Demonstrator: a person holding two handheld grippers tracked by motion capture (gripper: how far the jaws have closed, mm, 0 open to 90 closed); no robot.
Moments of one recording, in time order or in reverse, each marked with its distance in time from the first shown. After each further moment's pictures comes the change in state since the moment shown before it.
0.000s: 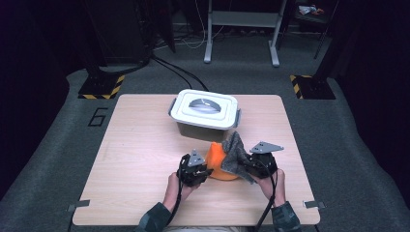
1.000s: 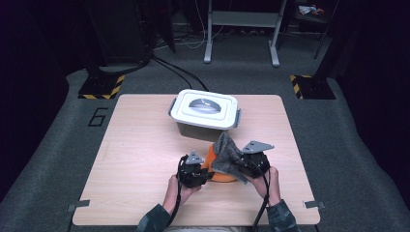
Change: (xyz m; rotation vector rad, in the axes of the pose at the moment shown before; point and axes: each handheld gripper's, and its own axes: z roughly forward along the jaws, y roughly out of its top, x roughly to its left) left arm -0.003 0.000 -0.004 0.027 -0.079 -0.099; right arm 0.017 0.014 0.007 0.012 0.022 -0.076
